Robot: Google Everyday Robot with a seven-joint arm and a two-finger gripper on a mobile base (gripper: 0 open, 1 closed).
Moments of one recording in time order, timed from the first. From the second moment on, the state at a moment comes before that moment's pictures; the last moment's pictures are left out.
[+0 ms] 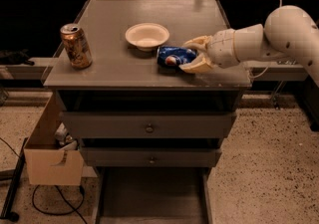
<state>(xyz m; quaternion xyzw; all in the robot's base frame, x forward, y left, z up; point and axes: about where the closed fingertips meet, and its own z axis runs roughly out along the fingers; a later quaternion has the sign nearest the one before) 0.659 -0.089 0.849 -0.64 0.57 0.13 0.49</state>
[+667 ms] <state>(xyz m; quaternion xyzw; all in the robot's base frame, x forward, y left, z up) 0.659 -0.089 0.849 -0.64 0.57 0.13 0.49</state>
